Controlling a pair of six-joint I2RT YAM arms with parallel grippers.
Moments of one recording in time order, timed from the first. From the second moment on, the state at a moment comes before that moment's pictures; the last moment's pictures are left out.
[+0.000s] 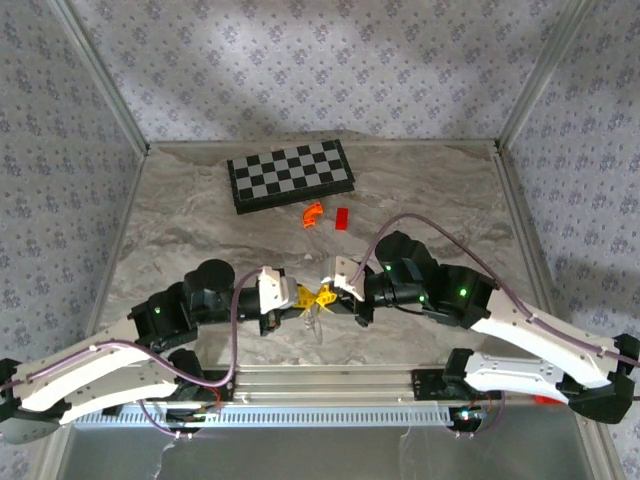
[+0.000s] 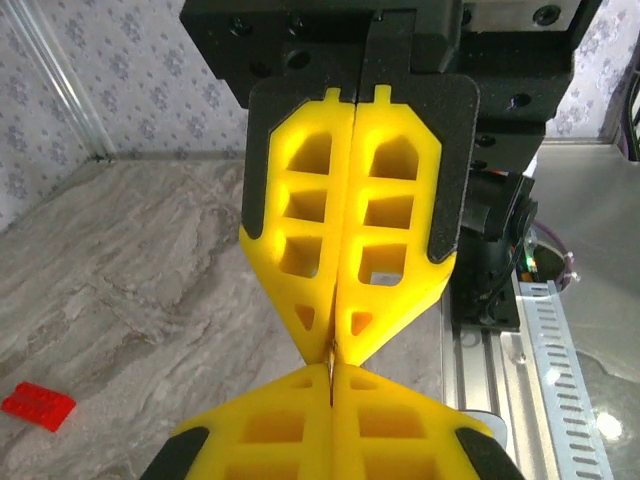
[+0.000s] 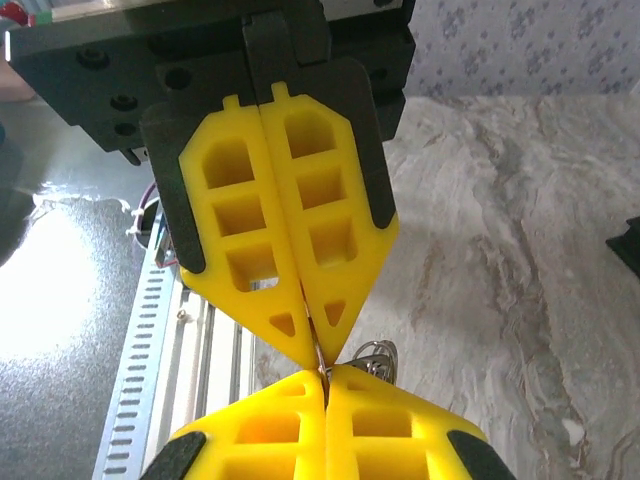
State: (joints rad) left arm -1.12 0.73 0.79 -0.34 0.24 0.17; right arm 1.08 0.98 1.06 -0.58 -0.36 -0.26
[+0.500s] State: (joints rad) left arm -1.12 0.65 0.71 -0.17 0.28 0.16; right arm 1.08 0.93 1.02 -0.47 -0.36 -0.23
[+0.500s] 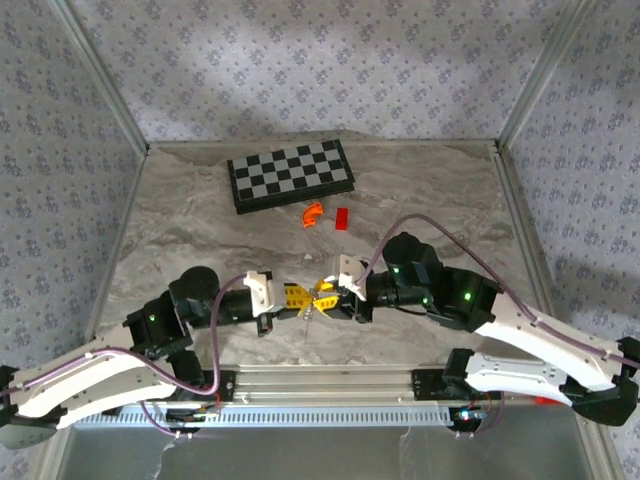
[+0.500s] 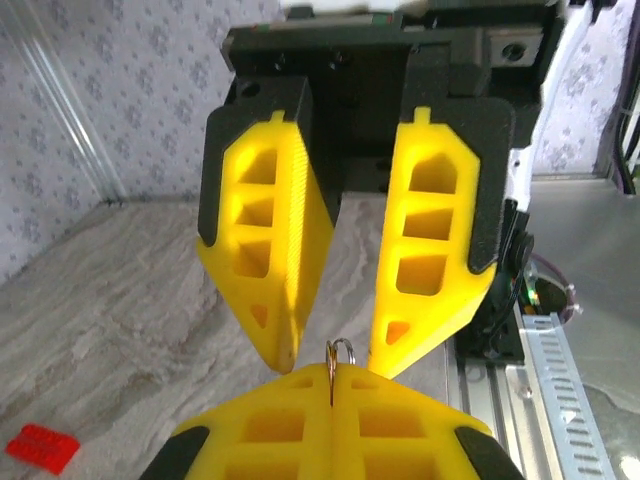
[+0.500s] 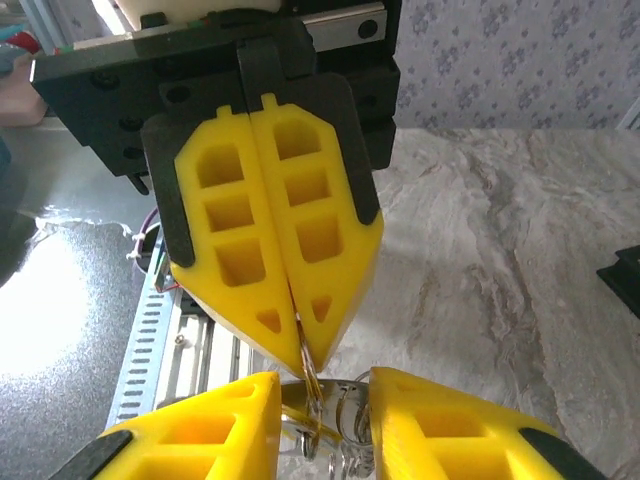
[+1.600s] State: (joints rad) left arm -1.12 0.61 0.65 0.02 0.36 0.14; right arm 1.08 0.85 0.93 -0.27 -0.47 -0.17
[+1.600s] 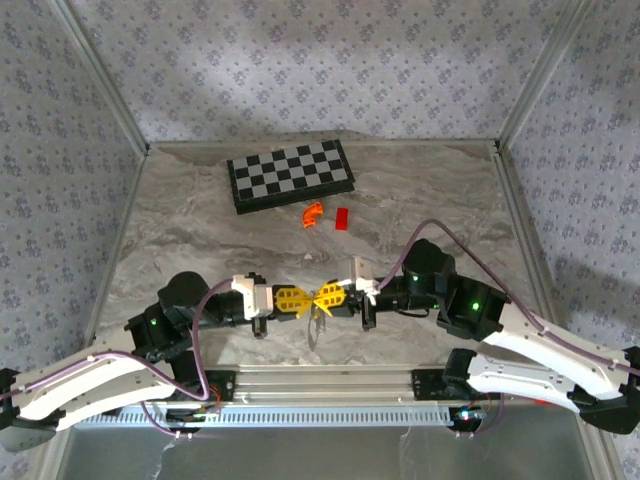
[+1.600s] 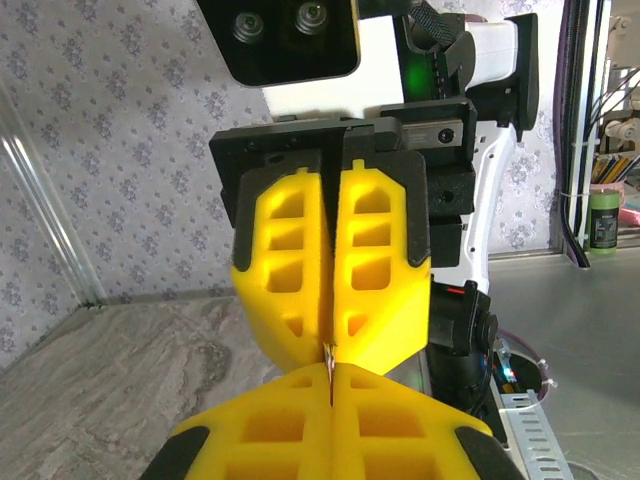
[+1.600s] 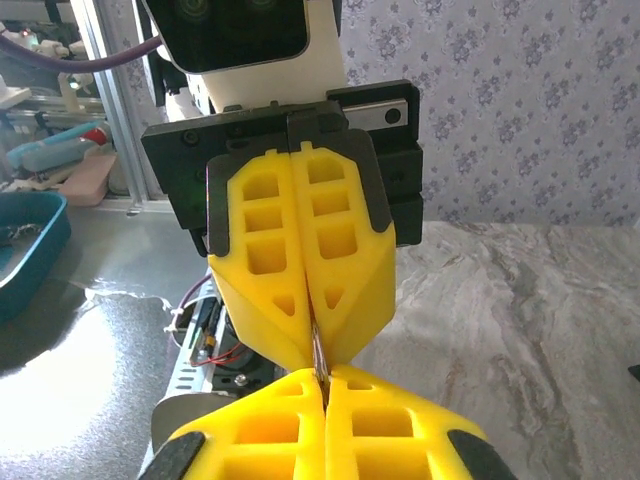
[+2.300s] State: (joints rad) left arm -1.12 0.70 0.79 -0.32 0.26 0.19; right arm 1.10 0.98 1.08 -0.57 -0.36 -0.28
